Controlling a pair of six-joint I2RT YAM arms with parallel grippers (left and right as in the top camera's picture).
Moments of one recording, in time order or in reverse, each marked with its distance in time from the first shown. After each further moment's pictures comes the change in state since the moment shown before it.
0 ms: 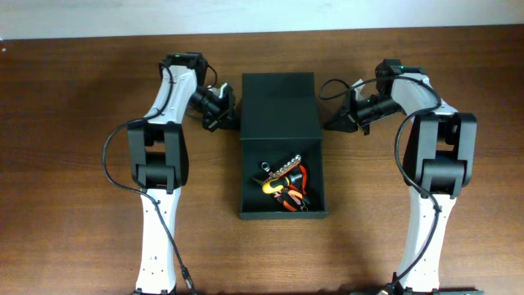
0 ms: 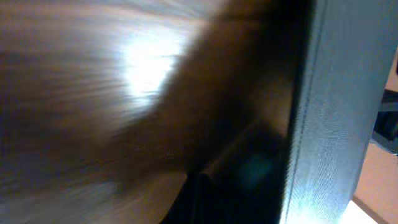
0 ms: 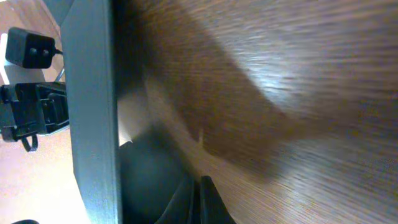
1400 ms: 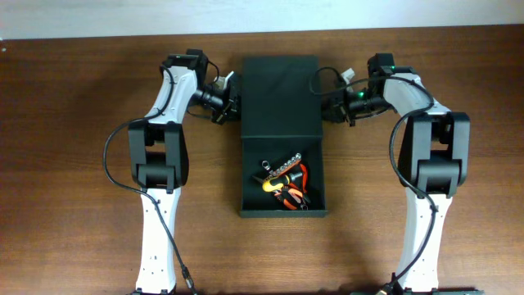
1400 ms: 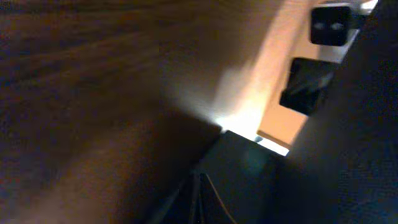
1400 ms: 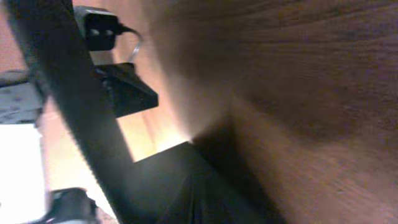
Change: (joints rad) left arm 0.011 0.008 0.000 0.098 0.291 0.114; right arm 0.026 0.000 -0.001 0.150 -0.257 0.037
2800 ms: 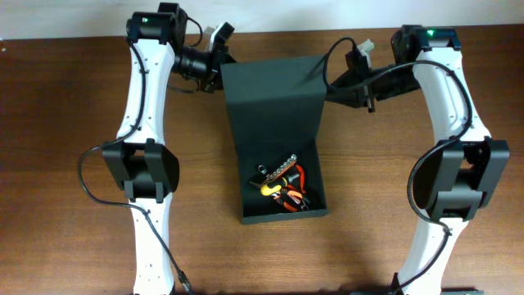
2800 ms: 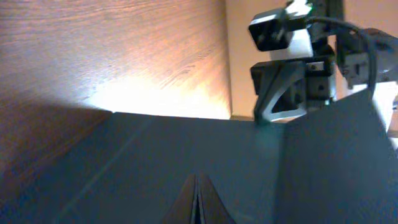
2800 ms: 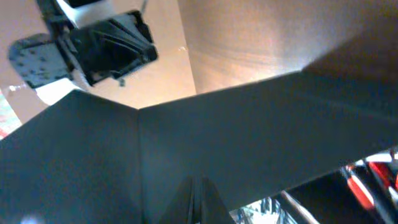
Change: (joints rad) left arm 0.010 -0.214 0.300 -0.361 0.107 0.196; right arm -0.006 -0.253 0.204 -0.673 -0.102 -0.249
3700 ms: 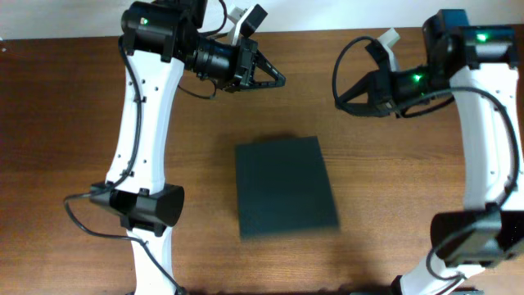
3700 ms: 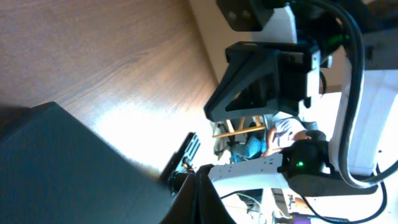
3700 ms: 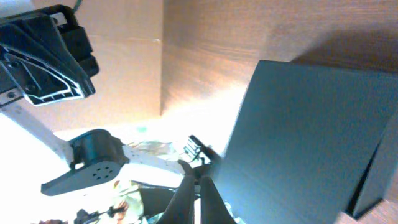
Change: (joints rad) left arm -0.162 -0.328 0.001 0.000 -0.063 -0.135; right arm 0.000 -0.339 0.000 -0.091 0.201 -0.059
